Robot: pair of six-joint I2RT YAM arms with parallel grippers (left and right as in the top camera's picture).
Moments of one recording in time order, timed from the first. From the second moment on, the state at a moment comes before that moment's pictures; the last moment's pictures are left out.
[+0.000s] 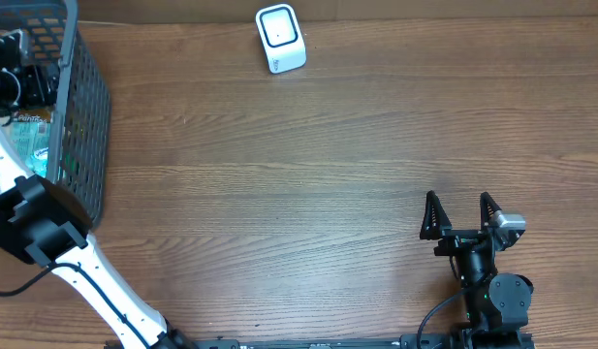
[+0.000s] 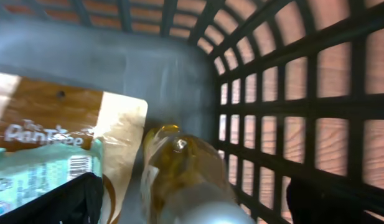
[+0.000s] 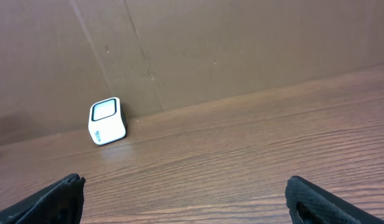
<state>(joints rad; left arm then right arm) 0.59 2.44 2.56 -1.36 0.39 0.34 0.04 0.01 0.02 -0.03 -0.02 0.25</state>
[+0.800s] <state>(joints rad) 0.59 2.48 2.56 -1.36 0.38 0.35 0.04 0.01 0.02 -0.03 -0.02 0.25</state>
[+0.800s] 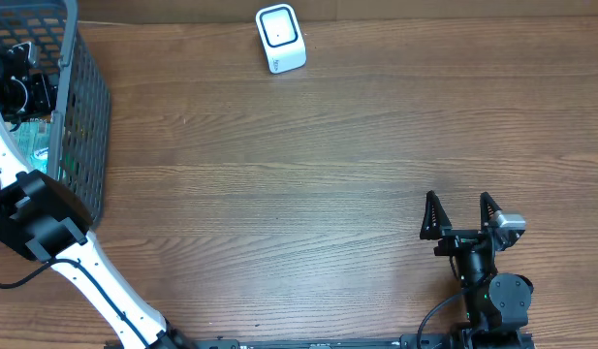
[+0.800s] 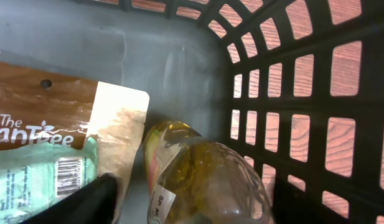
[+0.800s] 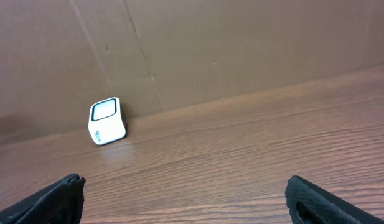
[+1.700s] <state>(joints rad) 0.58 2.48 2.56 -1.35 0.39 0.33 0.04 0.01 0.02 -0.03 -0.02 0.25</state>
